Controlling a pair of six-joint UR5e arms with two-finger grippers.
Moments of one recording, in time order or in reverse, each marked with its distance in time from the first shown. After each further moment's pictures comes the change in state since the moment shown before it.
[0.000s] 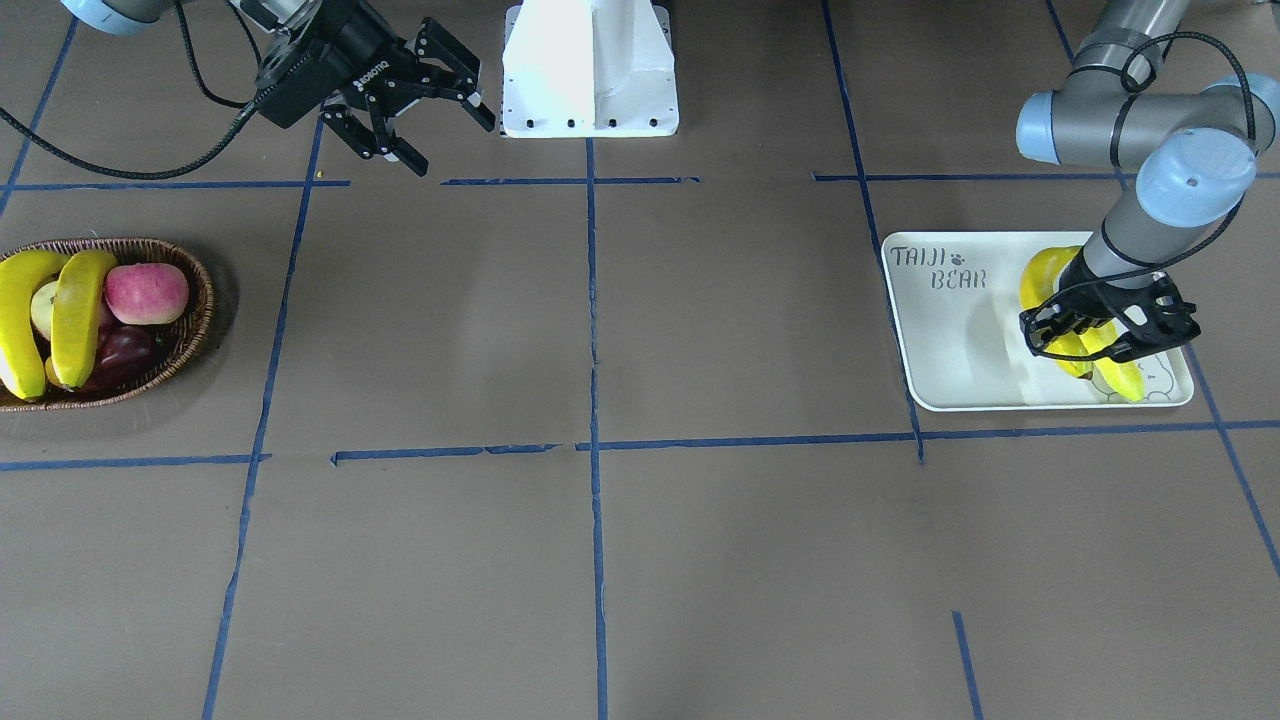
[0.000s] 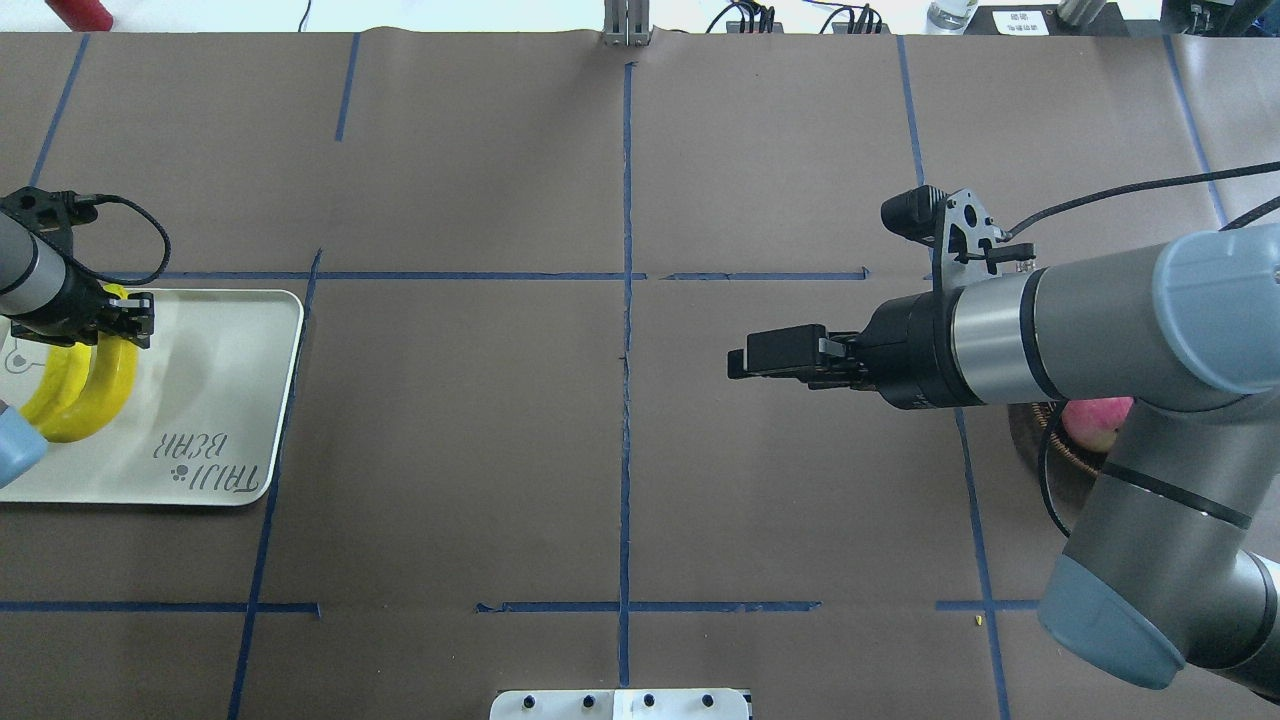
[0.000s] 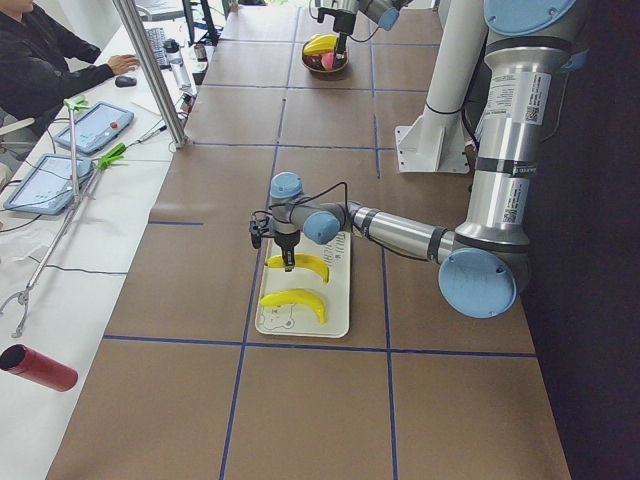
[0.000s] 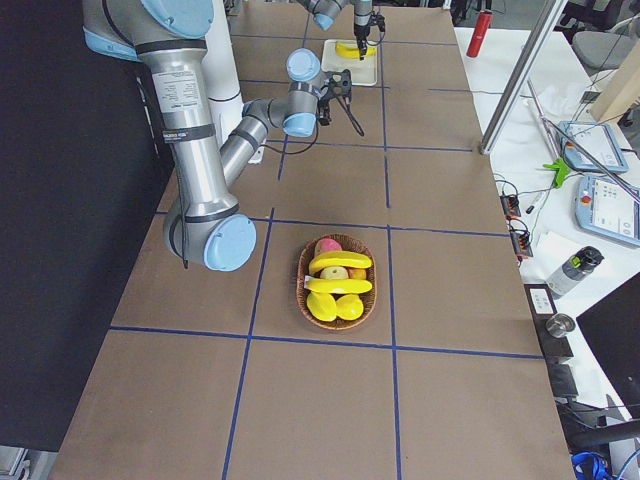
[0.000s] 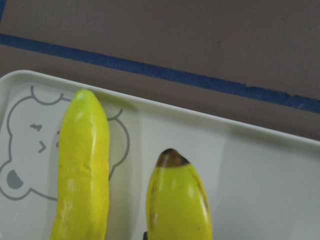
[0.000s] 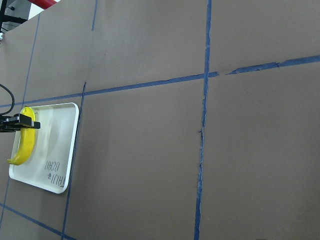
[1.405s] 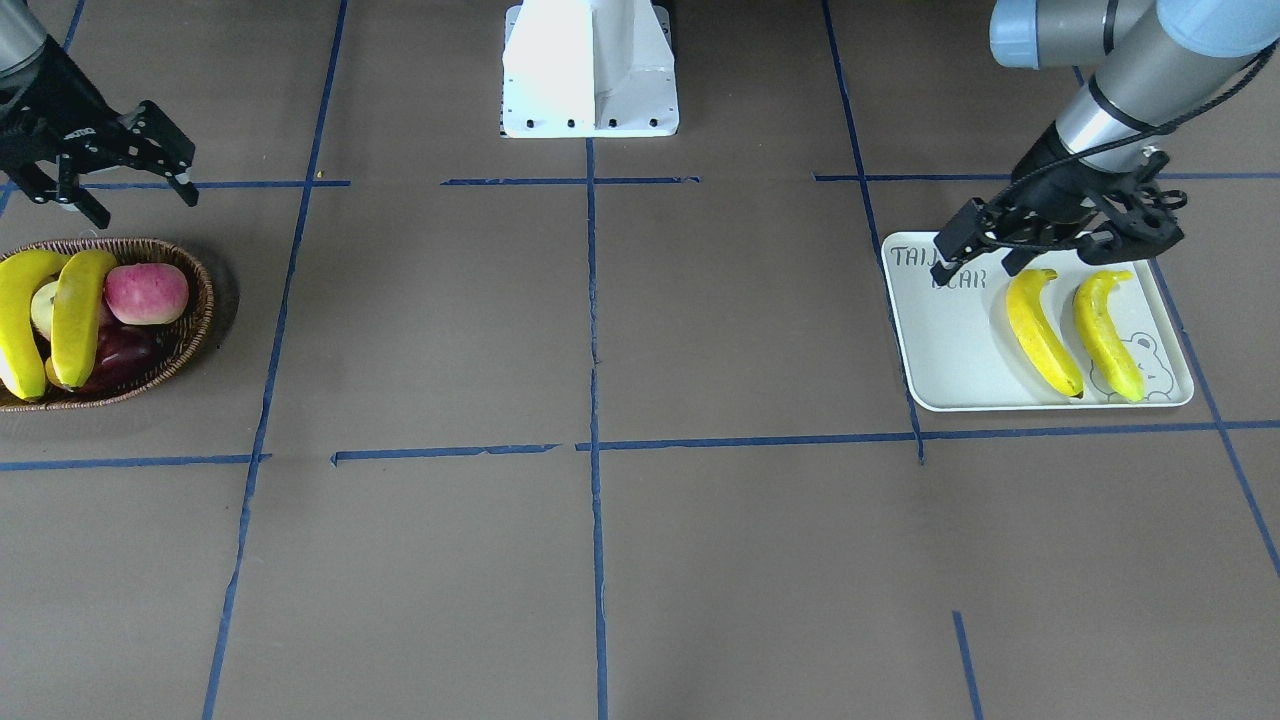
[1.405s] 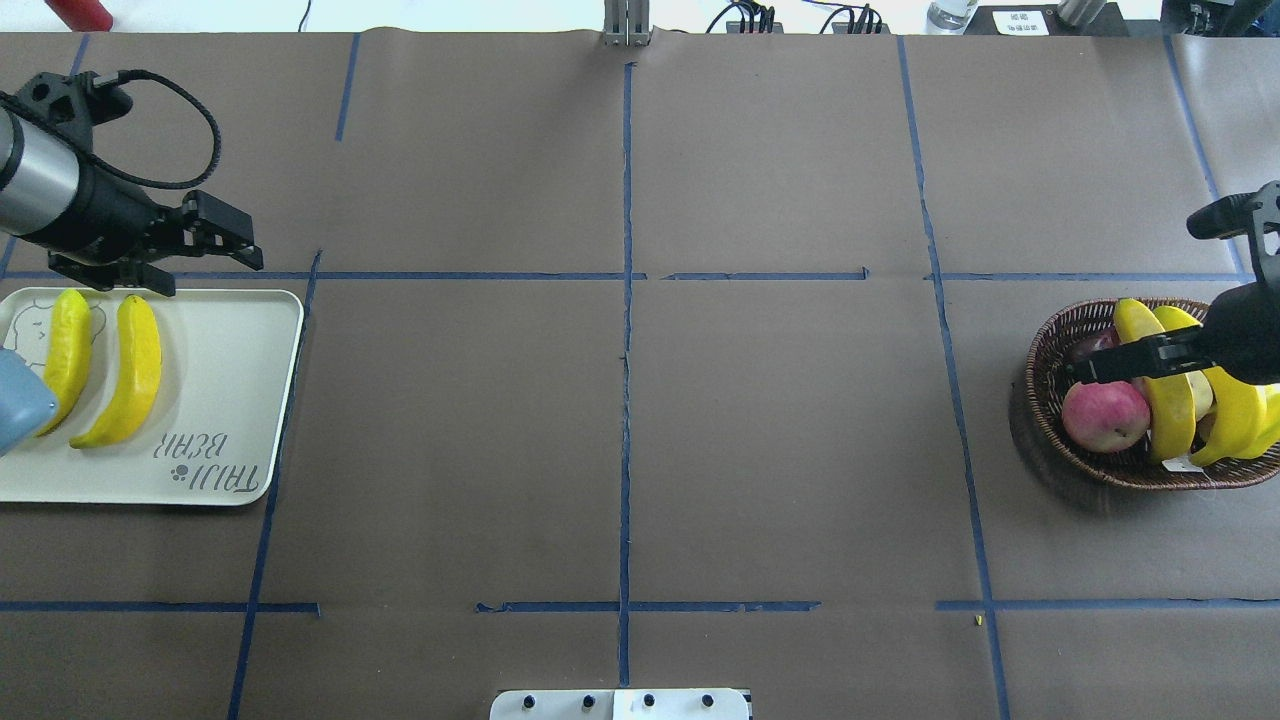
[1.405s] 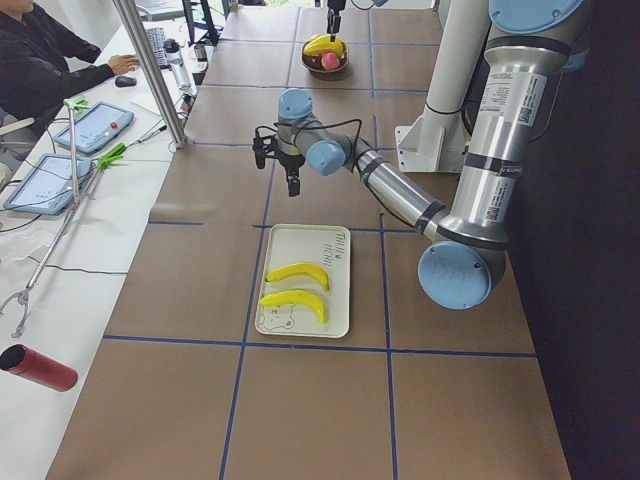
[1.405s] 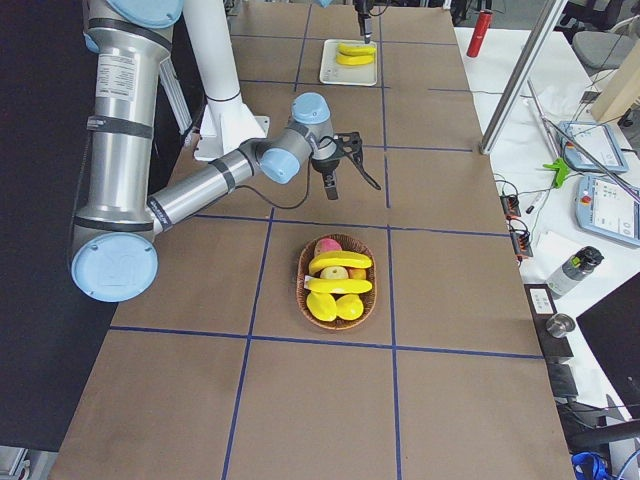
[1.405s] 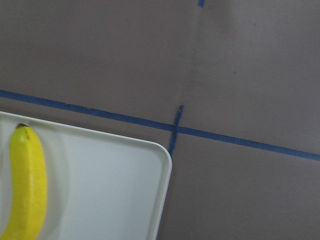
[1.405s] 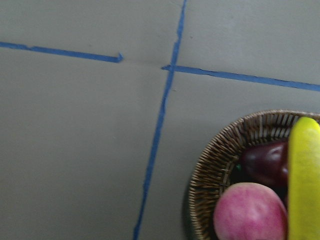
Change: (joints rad) left arm -0.011 -0.122 -0.340 0.155 -0.155 -0.191; right arm 0.336 -0.458 0.045 -0.225 0.148 -0.650
